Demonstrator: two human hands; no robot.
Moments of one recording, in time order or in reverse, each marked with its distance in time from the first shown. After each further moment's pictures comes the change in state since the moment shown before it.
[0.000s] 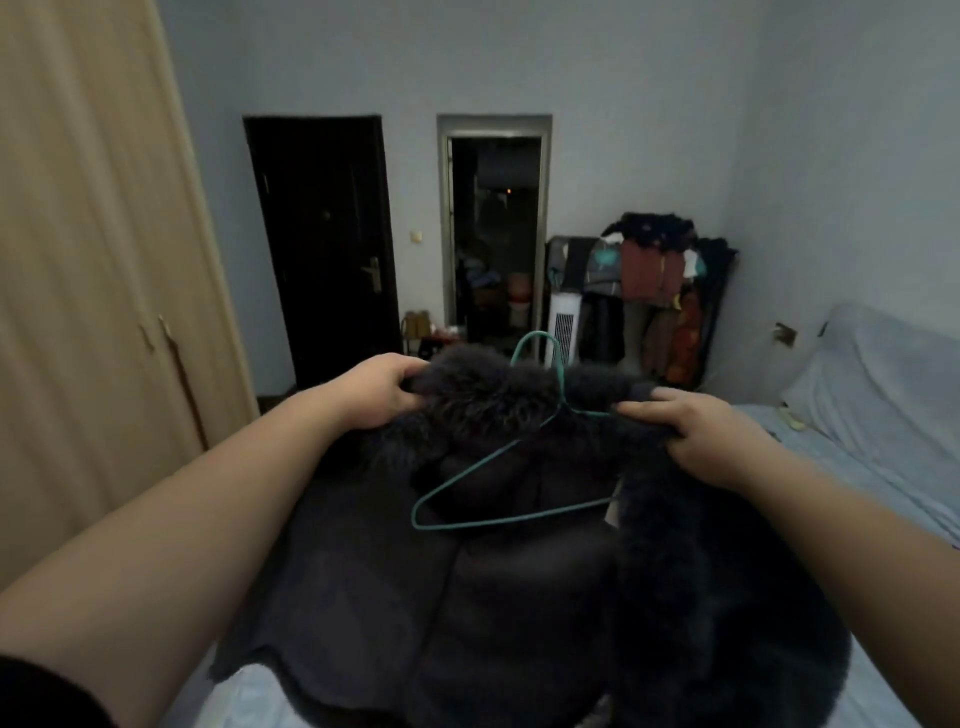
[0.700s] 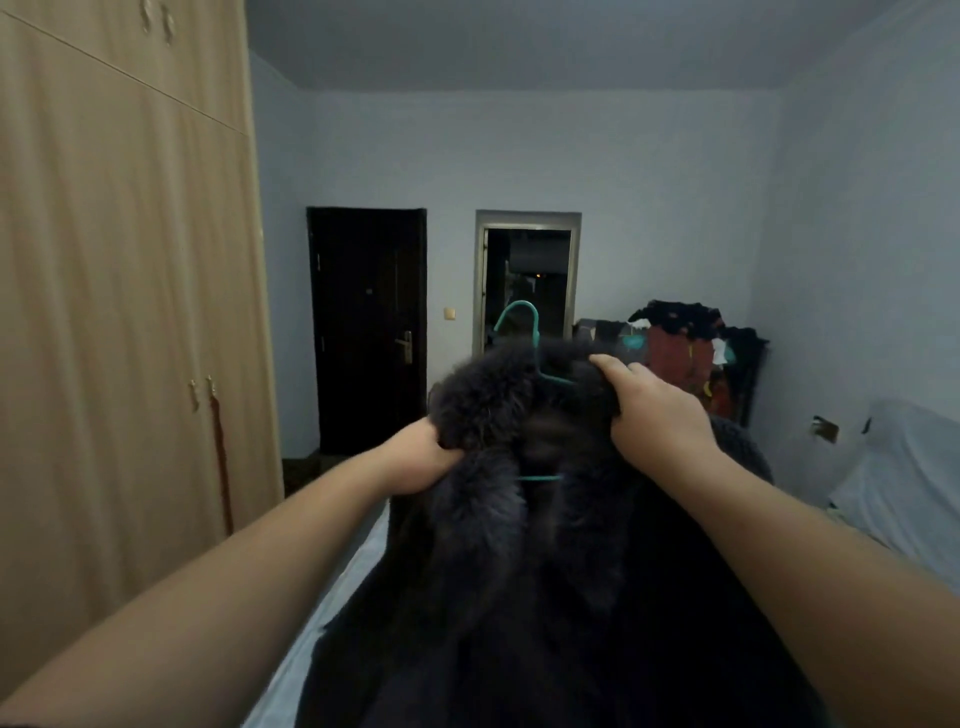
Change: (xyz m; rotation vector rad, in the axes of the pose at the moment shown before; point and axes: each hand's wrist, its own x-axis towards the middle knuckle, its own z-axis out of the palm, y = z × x) left_hand 0.005 -0.001 -0.003 0.001 0.201 -0.057; right_hand 0.075 -0.102 -0.044 -0.139 0.444 0.028
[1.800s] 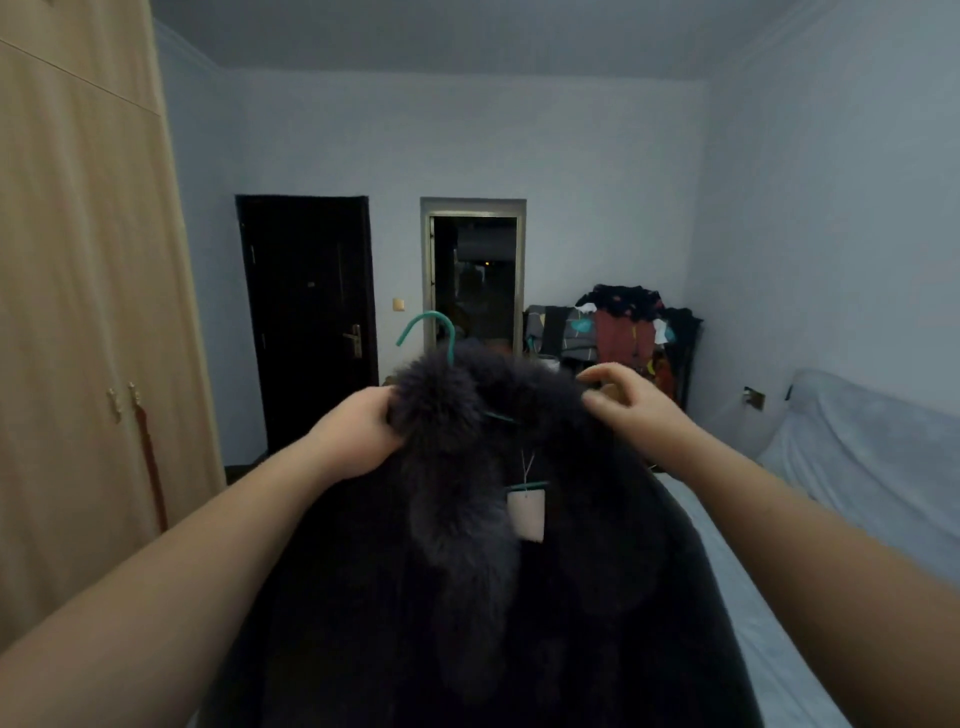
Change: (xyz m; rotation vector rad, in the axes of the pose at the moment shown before) left_hand 0.015 0.002 -0.015 0.066 0.082 0.144; right_hand -0.018 0.044 0.000 0.801 -0.157 0.179
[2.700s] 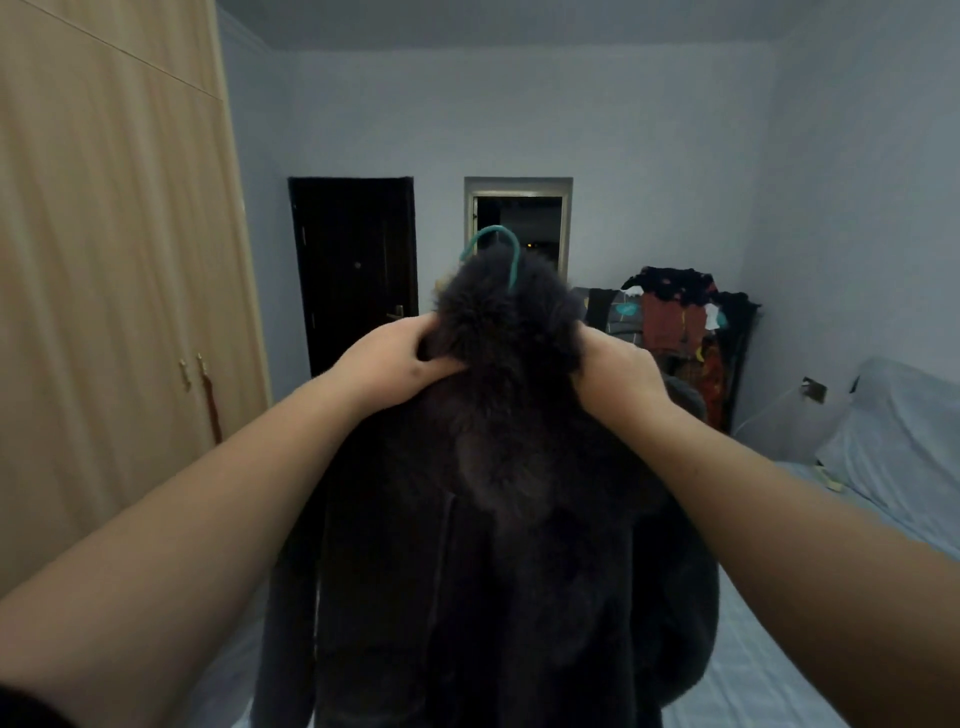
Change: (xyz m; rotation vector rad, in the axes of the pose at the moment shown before) left_hand -0.011 0.022 -0.053 0.076 0.083 -0.015; right_hand 0.019 -0.052 0.065 -0.680 0.184 -0.328
